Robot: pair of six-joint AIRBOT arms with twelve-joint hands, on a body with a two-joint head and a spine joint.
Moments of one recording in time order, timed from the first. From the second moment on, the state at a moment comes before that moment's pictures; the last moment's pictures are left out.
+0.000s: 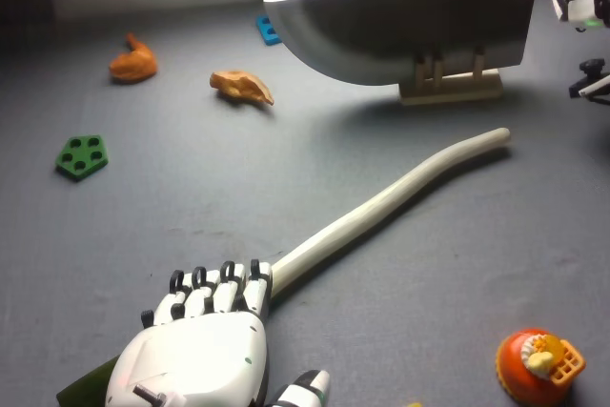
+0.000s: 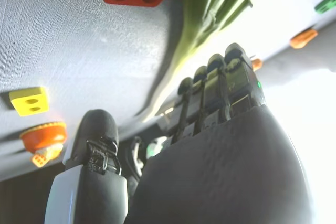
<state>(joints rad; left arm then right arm) 0.89 -1.28 0.42 1.74 1.45 -1.25 -0.56 -1.43 1.95 0.18 0.72 -0.87</state>
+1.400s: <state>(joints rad) 0.89 -1.28 0.43 1.69 1.39 -1.25 -0.40 -1.10 1.32 0.50 0.79 -1.46</state>
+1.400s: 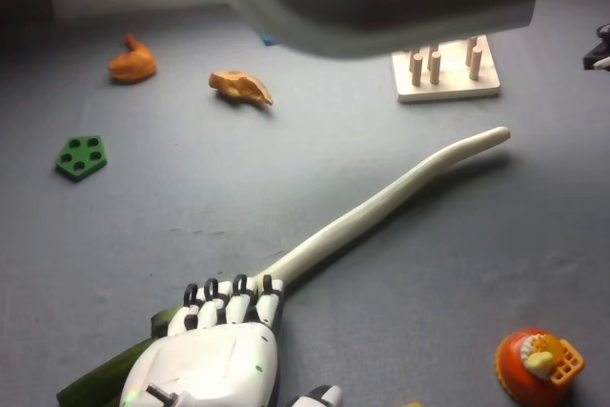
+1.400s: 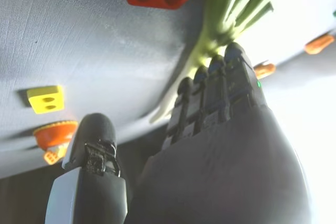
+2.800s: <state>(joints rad) 0.88 -1.27 0.44 1.67 1.34 -1.23 -0.62 -1.19 0.88 0.91 1.47 -1.82</state>
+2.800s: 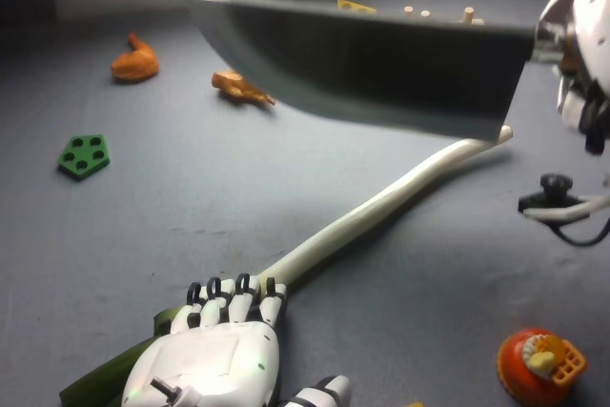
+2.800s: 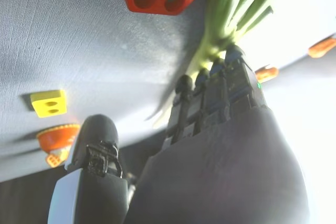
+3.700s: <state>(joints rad) 0.87 -1.27 0.44 1.67 1.34 -1.23 -0.81 -1.26 1.01 0.75 1.50 -1.71</state>
